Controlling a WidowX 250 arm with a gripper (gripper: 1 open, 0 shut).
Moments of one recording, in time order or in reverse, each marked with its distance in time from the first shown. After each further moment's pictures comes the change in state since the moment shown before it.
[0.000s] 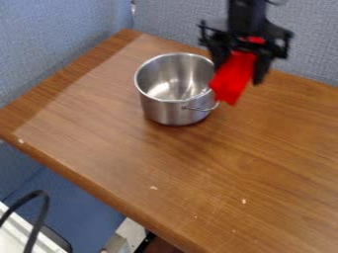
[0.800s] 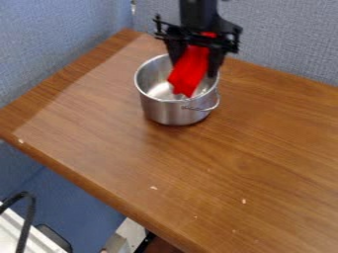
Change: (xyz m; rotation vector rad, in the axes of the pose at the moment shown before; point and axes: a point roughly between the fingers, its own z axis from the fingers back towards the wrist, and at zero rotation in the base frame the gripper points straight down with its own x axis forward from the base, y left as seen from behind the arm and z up) arm -0.001 0.037 -0.016 0.085 -0.002 0.043
